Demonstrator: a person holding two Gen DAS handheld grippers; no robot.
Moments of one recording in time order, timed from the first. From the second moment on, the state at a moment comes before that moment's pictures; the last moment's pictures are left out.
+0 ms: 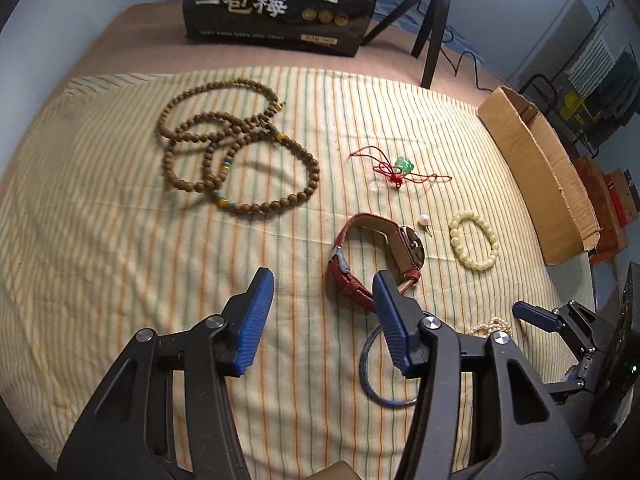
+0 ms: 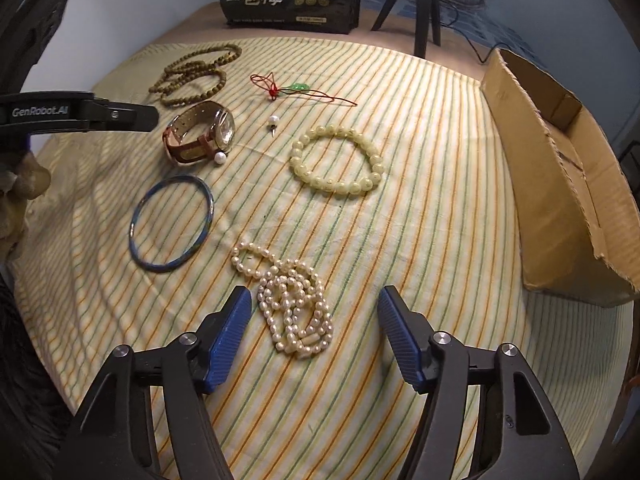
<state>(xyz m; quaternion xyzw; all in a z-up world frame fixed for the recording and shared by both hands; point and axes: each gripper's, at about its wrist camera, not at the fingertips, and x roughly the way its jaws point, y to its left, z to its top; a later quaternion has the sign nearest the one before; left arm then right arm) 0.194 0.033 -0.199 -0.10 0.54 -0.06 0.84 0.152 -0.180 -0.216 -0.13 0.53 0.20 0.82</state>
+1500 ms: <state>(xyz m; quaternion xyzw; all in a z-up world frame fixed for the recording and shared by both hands) 0.196 -0.002 -0.145 -0.13 0.48 -0.10 0.86 0.164 -0.233 -0.122 -0.02 0.42 0.19 0.89</state>
